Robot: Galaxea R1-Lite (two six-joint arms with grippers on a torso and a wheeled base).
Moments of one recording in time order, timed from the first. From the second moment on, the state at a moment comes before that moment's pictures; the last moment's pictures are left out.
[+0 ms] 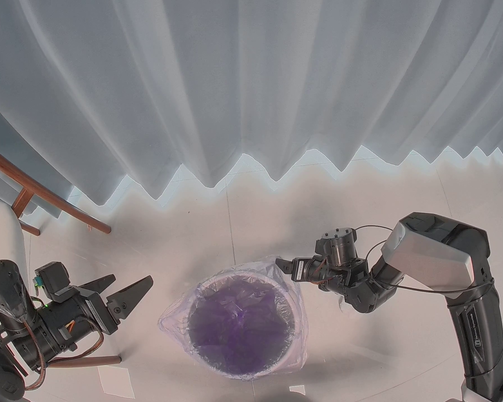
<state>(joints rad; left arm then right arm) -0.41 1.39 -0.06 -1.13 -0.07 -0.43 0.50 2.55 -1.20 -0.83 0.00 0.37</state>
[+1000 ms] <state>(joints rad) -0.35 1.35 -0.02 -1.12 -0.14 -0.46 0.31 2.17 -1.18 -0.33 -0.01 0.76</state>
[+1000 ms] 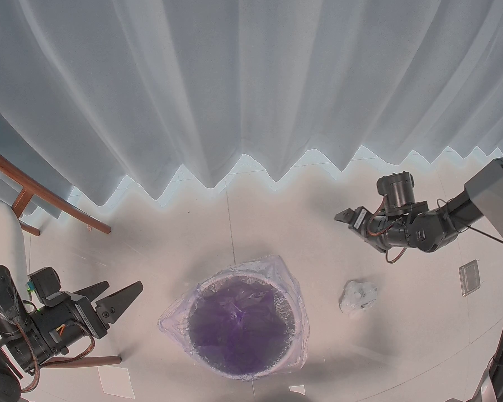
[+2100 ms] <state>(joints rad) -0.23 1.31 -0.02 -1.11 -0.23 -0.47 0.14 2.51 -1.31 -0.58 -0.11 0.48</state>
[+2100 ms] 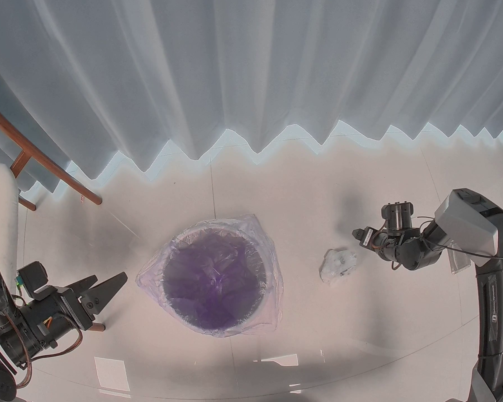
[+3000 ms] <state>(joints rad) -0.18 1.22 -0.02 -0.98 -0.23 -0.42 0.21 2.63 -1.41 -0.57 -0.12 0.56</state>
